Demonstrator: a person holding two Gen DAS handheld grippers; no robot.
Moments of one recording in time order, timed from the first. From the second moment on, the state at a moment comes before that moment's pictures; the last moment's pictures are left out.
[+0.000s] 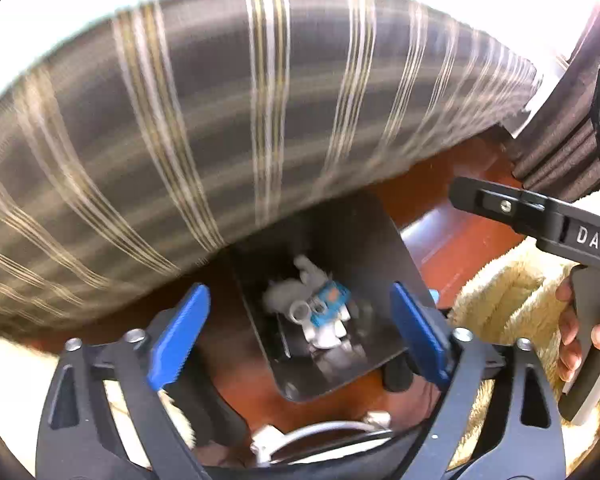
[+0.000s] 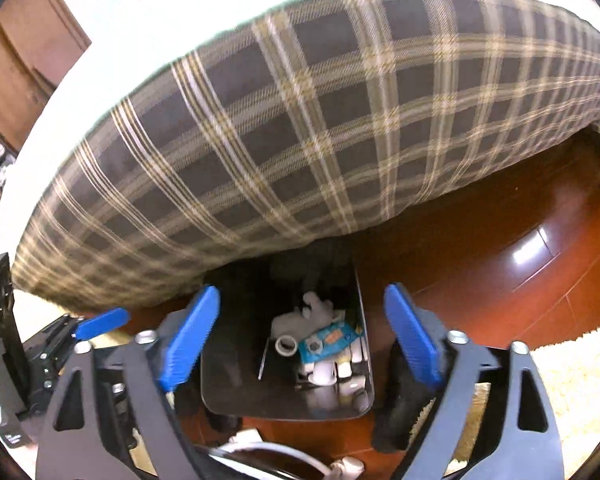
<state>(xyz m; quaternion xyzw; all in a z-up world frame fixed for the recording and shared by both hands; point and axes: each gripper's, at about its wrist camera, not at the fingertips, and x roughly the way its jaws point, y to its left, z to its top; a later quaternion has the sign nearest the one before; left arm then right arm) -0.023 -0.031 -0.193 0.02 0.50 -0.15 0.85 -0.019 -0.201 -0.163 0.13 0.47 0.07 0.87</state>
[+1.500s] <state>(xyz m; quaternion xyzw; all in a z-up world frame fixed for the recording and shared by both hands) -0.075 0.017 0.048 0.00 0.22 -0.05 0.97 -0.097 -0.185 0.073 0.01 0.19 -0.02 0.98</state>
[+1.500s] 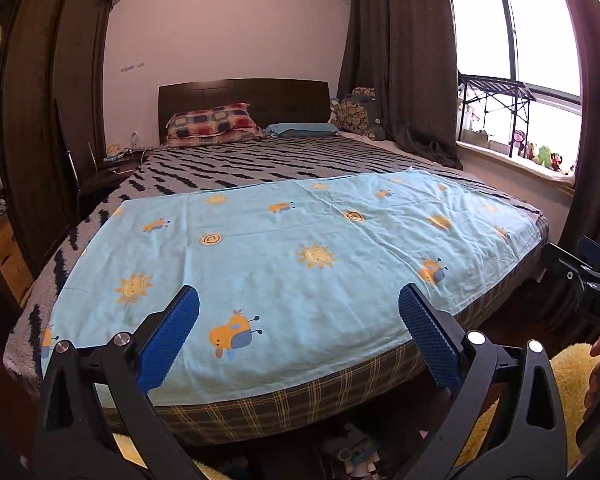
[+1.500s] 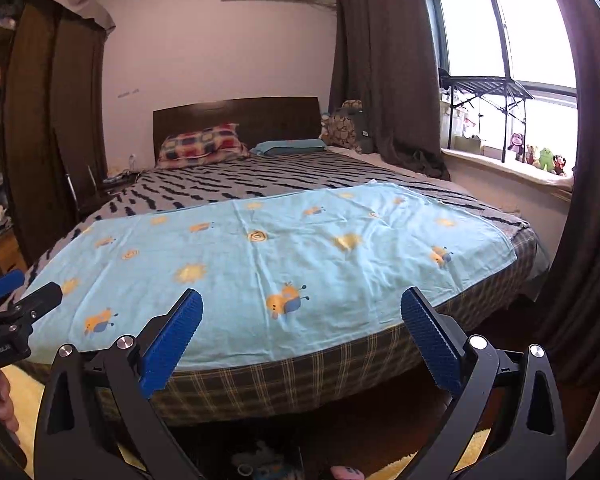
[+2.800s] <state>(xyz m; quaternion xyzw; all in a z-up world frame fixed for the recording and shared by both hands) -0.077 0.020 0.049 0.00 0.21 -0.05 0.98 -0.089 -0.170 0.068 0.01 0.21 0.00 0.98</state>
